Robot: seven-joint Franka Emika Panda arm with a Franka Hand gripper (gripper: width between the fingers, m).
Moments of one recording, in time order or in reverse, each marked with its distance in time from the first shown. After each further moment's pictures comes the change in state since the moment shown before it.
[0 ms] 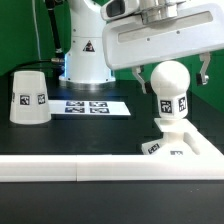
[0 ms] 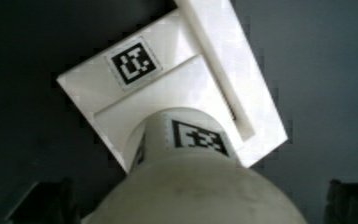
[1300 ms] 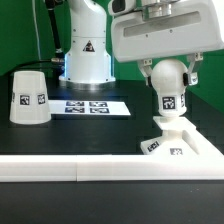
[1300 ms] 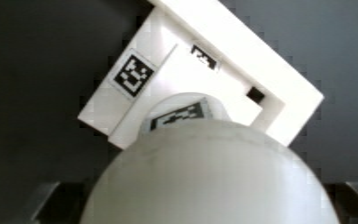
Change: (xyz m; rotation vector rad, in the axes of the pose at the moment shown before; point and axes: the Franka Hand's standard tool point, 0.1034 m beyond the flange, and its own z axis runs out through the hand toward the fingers) arm 0.000 0.006 -0.003 -0.020 0.009 0.507
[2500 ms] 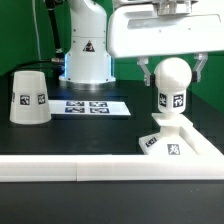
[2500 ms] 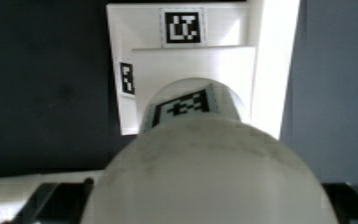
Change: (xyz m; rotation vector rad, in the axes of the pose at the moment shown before) arm -0.015 0.006 -0.004 -0.112 0.039 -0.861
